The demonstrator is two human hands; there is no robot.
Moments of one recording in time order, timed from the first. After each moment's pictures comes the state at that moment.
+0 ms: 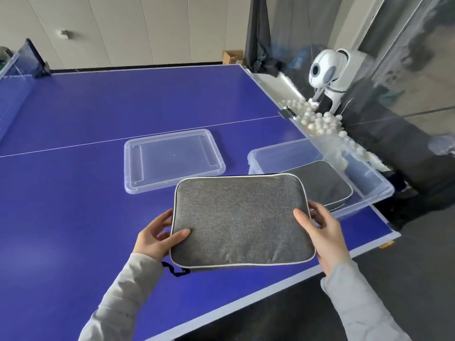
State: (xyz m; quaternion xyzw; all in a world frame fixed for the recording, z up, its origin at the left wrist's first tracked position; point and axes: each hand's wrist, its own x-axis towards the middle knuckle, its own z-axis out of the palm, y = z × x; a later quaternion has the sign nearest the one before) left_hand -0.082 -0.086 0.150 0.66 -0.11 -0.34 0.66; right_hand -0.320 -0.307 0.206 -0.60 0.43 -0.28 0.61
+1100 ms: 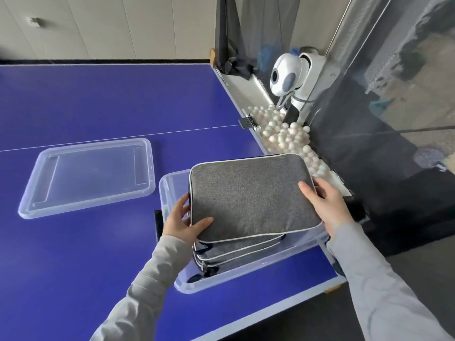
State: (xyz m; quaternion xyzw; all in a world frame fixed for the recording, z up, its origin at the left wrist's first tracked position) left_hand -0.216 -0.413 0.166 0.68 -0.15 -0.30 0.65; right_hand -0.403 -0.649 0.217 -0.69 0.44 -0.23 0.52
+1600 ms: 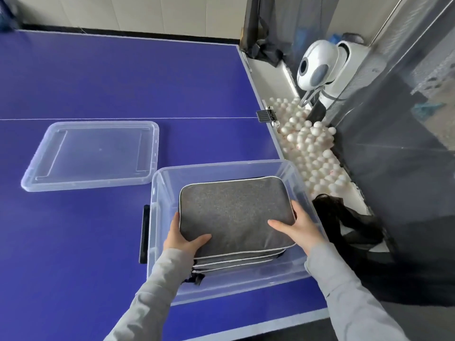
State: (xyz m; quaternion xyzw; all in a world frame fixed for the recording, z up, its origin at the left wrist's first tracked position) left_hand -0.231 -0.445 0.090 0.75 -0.01 -0.31 0.59; right_hand -0.375 -0.689 0.135 -0.74 0.42 -0.02 0.53
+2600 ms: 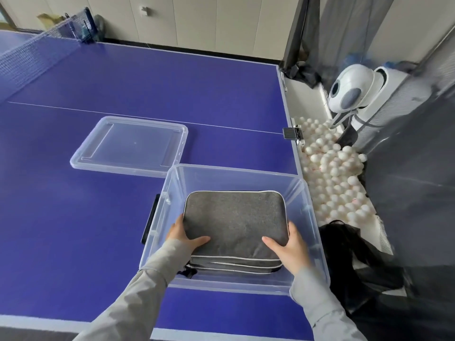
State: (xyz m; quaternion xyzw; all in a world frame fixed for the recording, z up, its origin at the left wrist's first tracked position) left_hand -0.246 -0.455 0.097 0.87 0.00 -0.27 0.41; right_hand -0.379 -0.683 0.123 -0.80 0.38 -0.01 0.47
